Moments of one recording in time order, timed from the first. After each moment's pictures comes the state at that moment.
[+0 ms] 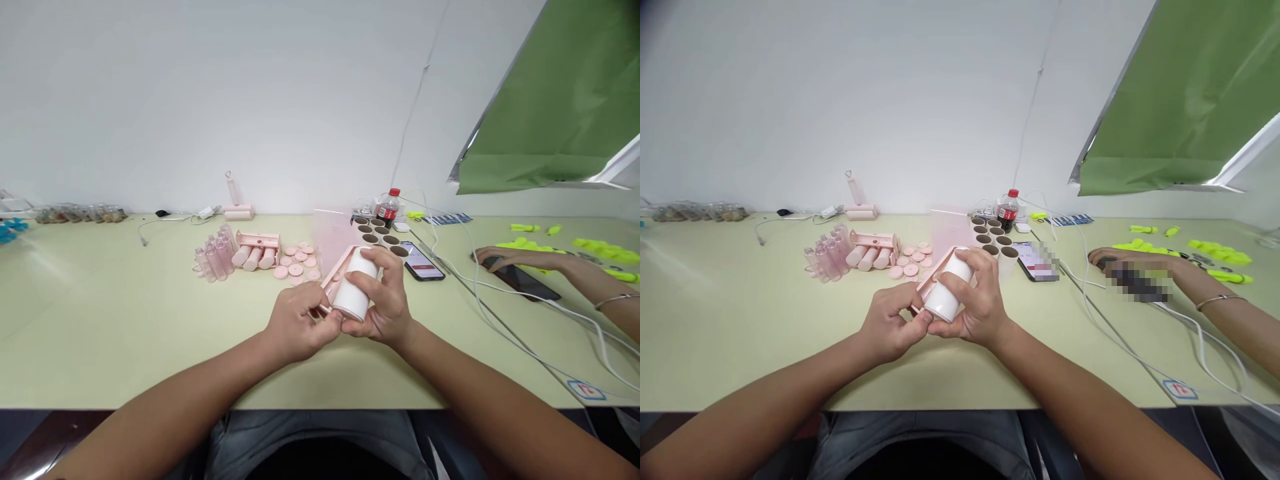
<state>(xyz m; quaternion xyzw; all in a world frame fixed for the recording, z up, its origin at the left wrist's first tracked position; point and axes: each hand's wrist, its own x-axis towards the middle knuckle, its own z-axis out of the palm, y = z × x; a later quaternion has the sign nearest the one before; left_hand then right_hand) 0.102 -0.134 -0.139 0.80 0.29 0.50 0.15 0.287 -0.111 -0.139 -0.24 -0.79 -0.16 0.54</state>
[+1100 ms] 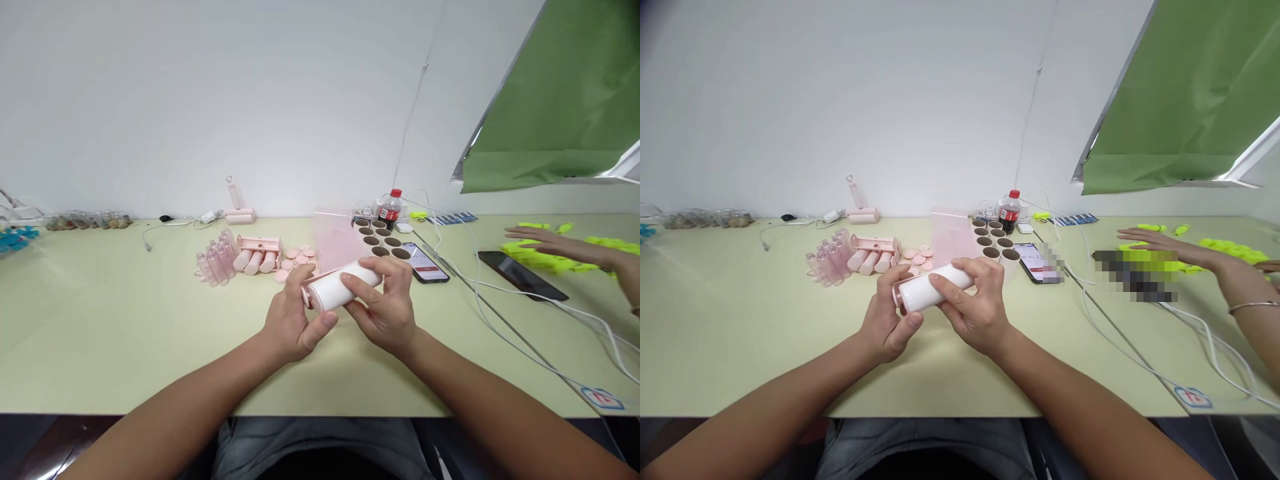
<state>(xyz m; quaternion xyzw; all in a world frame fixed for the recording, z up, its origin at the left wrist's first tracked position) 0.090 -0.125 -0.156 0.80 0.33 0.50 0.13 0.286 -0.118 -0.138 -0.28 -0.77 -0.21 0.53</state>
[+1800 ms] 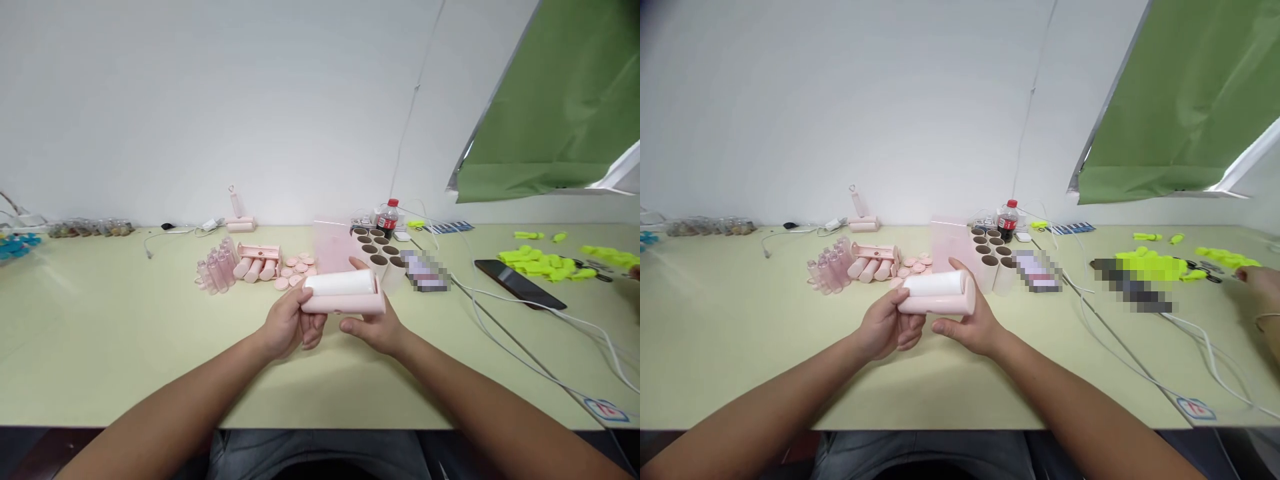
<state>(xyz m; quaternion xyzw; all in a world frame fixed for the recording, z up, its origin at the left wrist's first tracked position) 0.097 -0.112 -0.148 0.46 0.21 0.39 0.77 0.286 -0.106 -0.165 -0.25 -0.73 0.34 0.54</state>
